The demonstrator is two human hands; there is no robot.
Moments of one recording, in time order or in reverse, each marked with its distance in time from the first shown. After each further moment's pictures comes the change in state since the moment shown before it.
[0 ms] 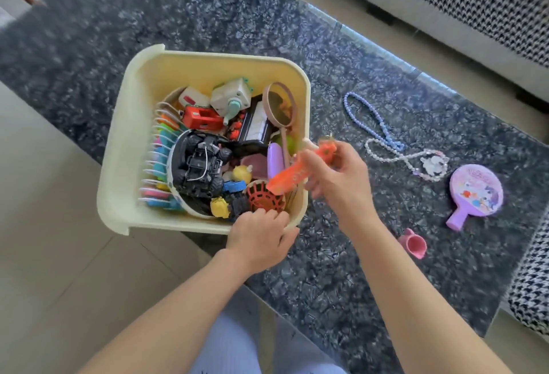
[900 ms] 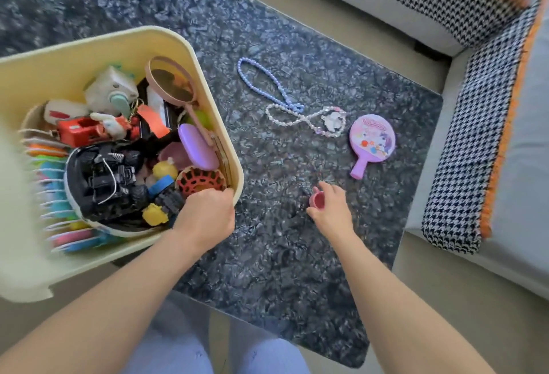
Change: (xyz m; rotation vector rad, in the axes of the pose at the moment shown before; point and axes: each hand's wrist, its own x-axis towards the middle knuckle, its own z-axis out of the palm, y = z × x) left_hand 0.055 0.084 0.014 -0.041 -0.211 0.022; right_hand -0.016 0.179 -0.179 -0.808 0.129 0.411
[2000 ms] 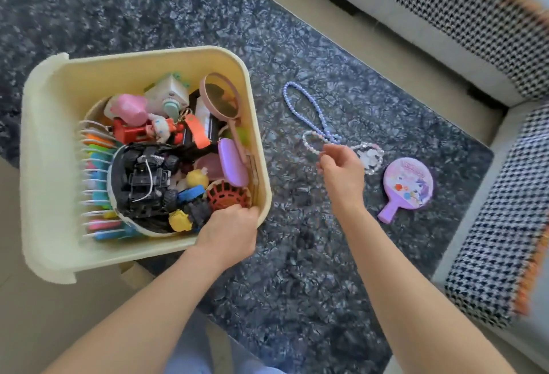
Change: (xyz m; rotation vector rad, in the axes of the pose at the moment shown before) left_hand 0.004 0.011 -0.011 -0.001 -0.081 -0.143; right_hand 0.030 -0.128 -0.052 0.666 0.112 -0.206
